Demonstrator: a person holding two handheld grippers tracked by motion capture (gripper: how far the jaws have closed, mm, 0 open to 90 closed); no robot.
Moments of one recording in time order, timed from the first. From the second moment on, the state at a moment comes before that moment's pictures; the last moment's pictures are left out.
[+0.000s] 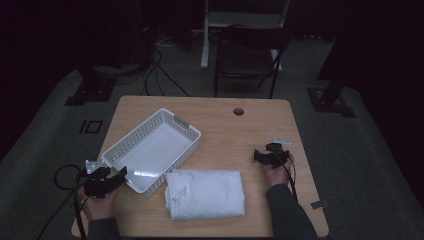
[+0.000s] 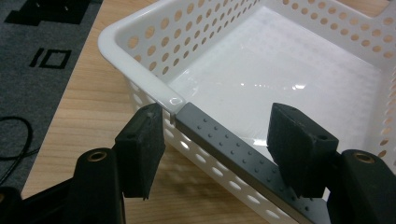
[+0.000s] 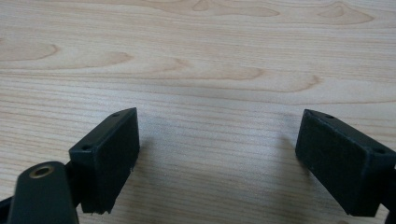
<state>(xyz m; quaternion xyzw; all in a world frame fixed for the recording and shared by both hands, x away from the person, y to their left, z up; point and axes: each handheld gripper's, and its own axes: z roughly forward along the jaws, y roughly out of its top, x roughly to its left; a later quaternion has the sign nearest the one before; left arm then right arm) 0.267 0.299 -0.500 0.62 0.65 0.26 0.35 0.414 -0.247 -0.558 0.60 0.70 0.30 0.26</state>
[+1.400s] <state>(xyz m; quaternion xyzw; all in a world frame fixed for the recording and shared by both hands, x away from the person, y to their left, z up) 0.369 0.284 -0.498 0.66 0.62 0.26 0.33 0.404 -0.246 -0.549 0.58 0.70 0.32 0.24</state>
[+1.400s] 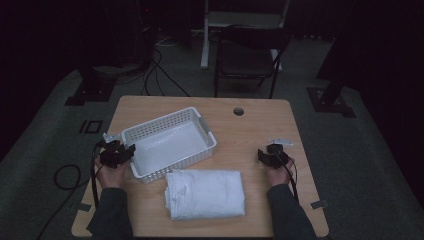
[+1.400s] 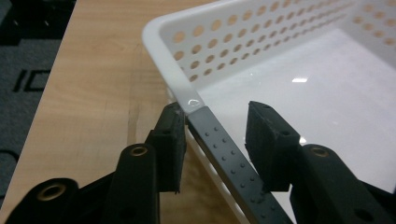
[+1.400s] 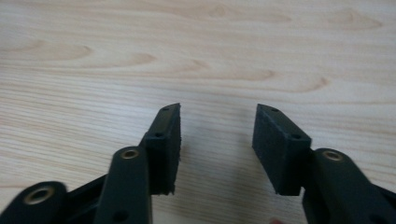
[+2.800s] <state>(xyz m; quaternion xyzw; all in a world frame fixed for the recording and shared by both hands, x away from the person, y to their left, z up) 0.343 0.232 -0.500 0.70 0.57 0.23 0.37 0.401 -0.145 -0.494 0.44 0.78 0.39 0.21</state>
